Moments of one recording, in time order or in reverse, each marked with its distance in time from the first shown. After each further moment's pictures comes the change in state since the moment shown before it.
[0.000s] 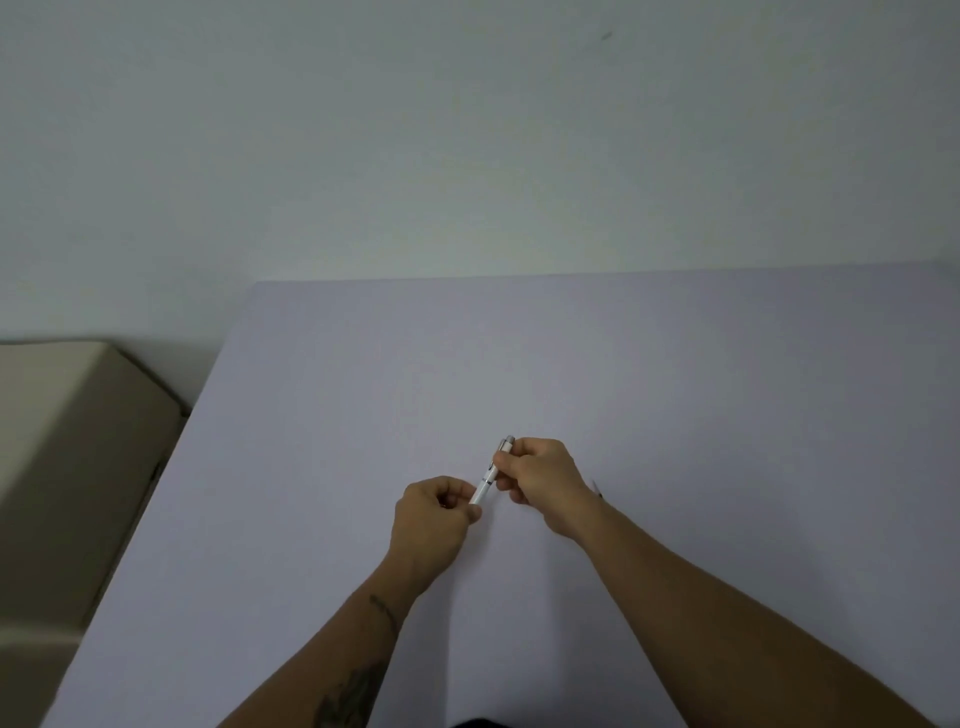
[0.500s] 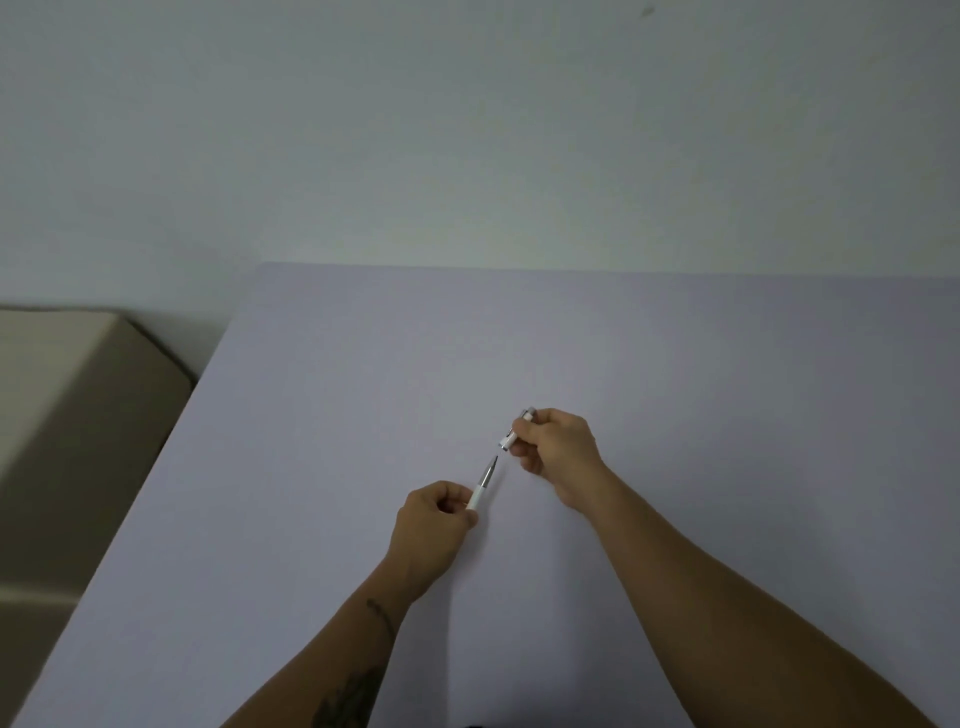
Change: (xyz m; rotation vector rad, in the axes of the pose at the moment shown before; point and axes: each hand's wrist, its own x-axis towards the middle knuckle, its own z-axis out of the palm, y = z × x) left_hand 0.015 -0.003 0.013 -0.032 -0.022 -0.106; right_hand 0.045 -0.023 -0.023 0.118 0.036 0.036
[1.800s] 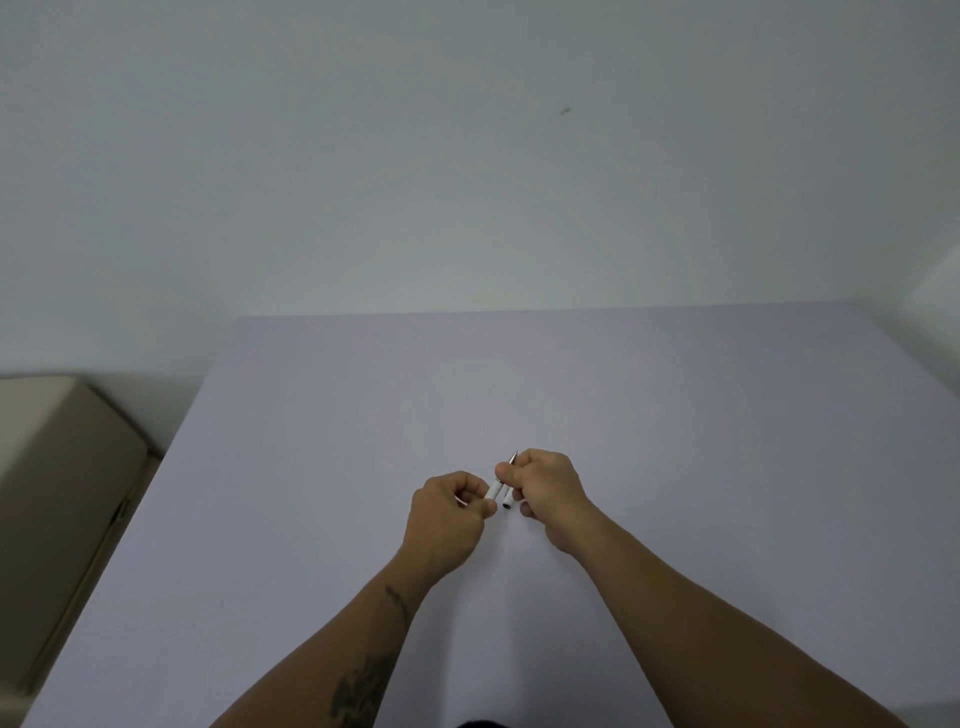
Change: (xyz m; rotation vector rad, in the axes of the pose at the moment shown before) left_hand -0.023 0.028 0.005 0.112 -0.039 0.318; right_hand -0.075 0.010 0.002 -0.146 0.099 -0.096
